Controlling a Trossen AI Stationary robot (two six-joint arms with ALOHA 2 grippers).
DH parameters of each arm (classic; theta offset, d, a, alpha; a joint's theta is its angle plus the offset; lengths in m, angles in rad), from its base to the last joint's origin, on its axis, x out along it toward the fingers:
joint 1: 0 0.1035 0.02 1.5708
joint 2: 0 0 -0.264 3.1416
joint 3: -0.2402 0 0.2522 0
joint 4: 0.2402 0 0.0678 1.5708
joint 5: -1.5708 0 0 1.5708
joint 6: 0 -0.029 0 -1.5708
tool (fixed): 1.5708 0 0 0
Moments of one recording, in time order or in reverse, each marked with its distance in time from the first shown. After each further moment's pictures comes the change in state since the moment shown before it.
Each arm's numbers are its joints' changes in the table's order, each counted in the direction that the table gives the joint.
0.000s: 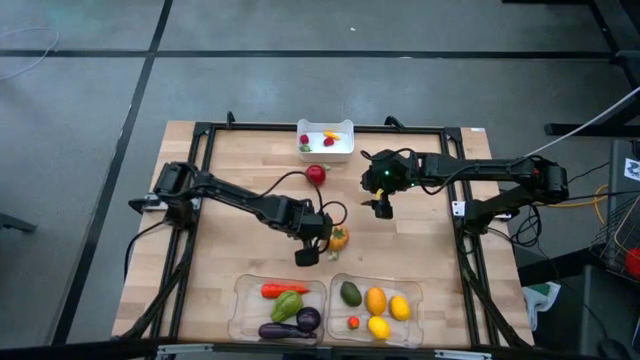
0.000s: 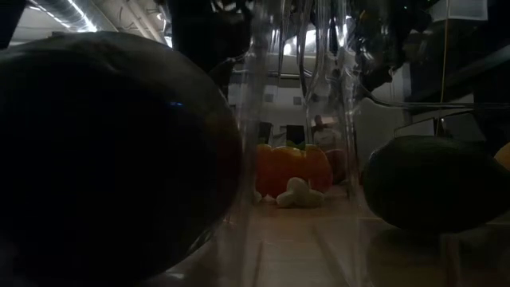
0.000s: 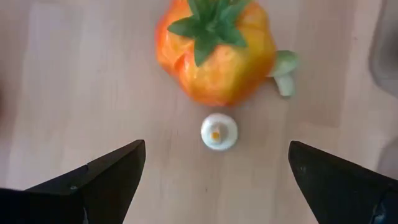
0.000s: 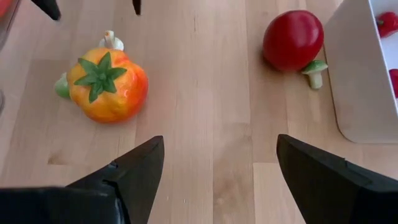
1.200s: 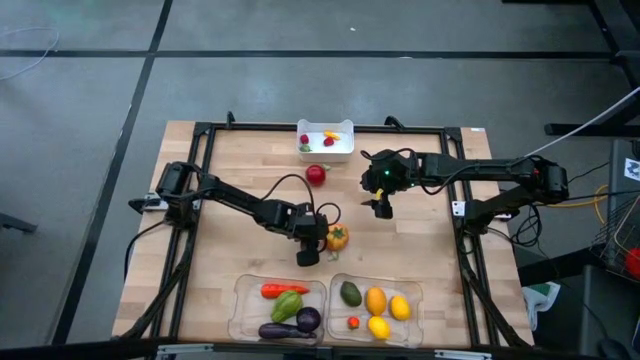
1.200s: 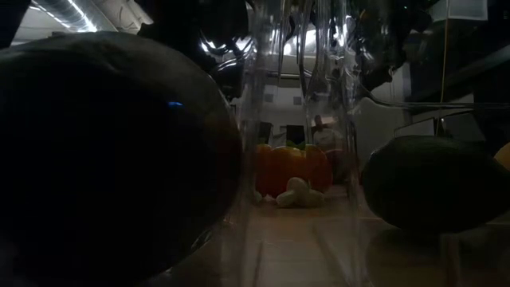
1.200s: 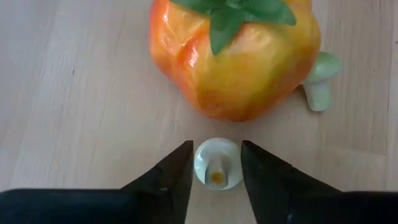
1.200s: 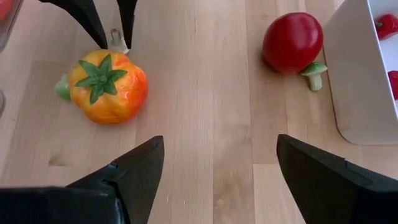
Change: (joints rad) left arm 0.018 -0.015 0.217 -0.350 -0.002 0.001; right arm 0.000 0.000 0.000 -0.003 0.000 0.000
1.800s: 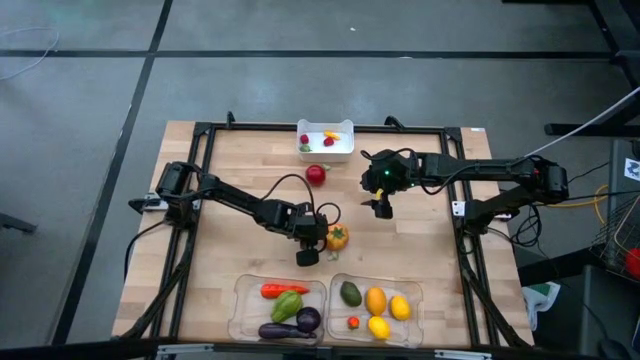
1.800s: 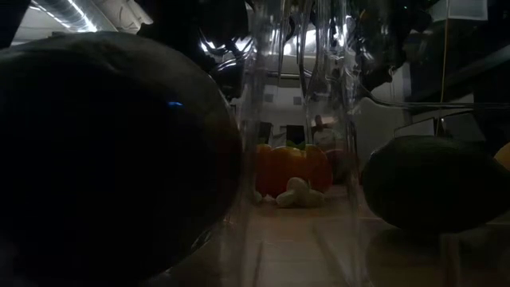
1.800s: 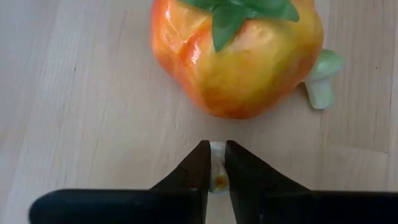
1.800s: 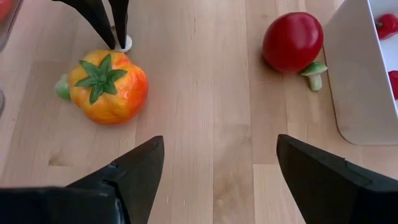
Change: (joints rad) left arm 0.000 0.000 0.000 0.008 0.000 0.000; right arm 0.000 0.000 0.000 0.000 0.000 0.000
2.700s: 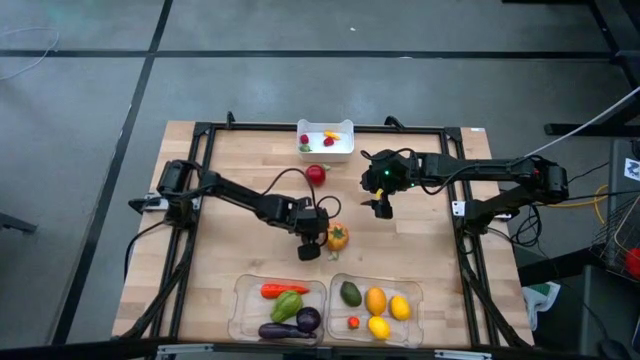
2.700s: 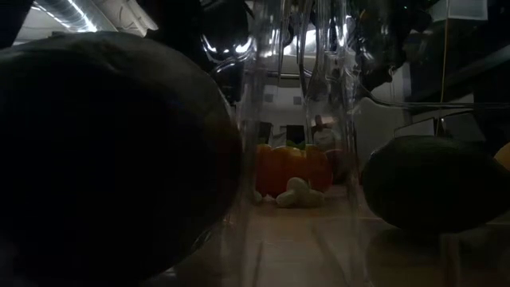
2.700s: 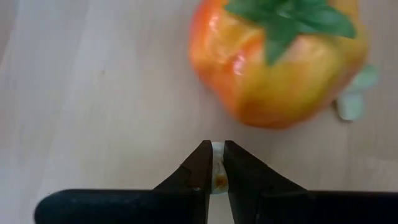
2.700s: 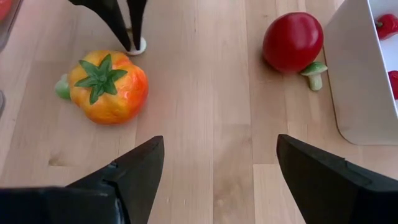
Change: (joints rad) left arm 0.041 0.000 0.000 0.000 0.000 -0.011; right arm 0.000 0.000 0.000 0.000 0.000 0.000
